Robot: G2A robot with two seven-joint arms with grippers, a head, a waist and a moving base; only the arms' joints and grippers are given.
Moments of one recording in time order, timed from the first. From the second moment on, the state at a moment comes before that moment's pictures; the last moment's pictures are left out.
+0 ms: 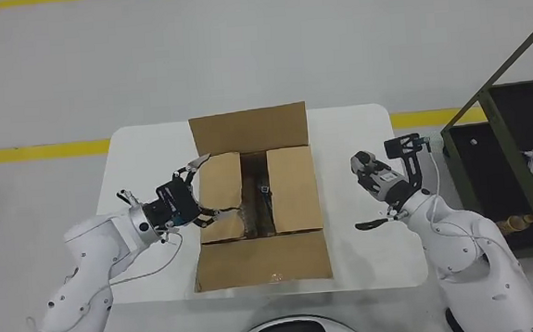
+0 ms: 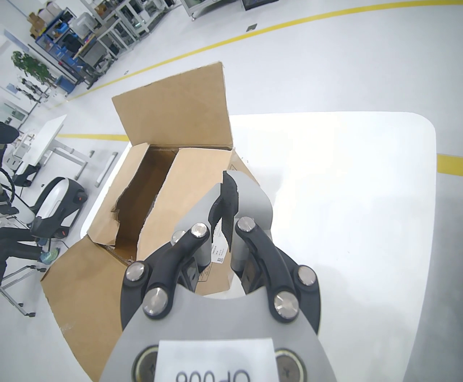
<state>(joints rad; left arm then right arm) 1.13 -1.03 -1.39 -1.77 1.68 -0.79 0.31 -1.29 -1.15 1.47 -1.90 -0.73 -0.08 0.58</state>
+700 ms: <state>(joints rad) 1.29 -1.02 -1.61 -1.91 1.09 -0.66 -0.30 -1.28 -1.15 1.44 -1.88 -0.72 -0.08 0.60</state>
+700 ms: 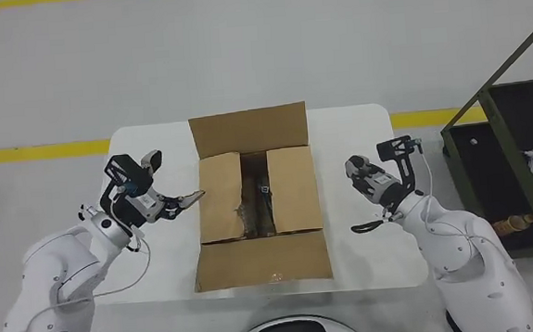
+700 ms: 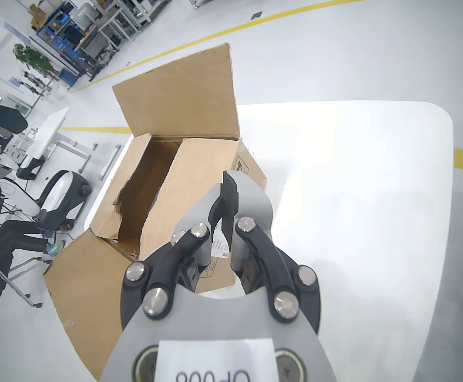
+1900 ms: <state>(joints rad) 1.57 -0.98 -1.84 -1.96 1.44 -1.01 -0.01 -1.21 -1.15 1.39 -1.82 -0.70 -0.12 0.62</state>
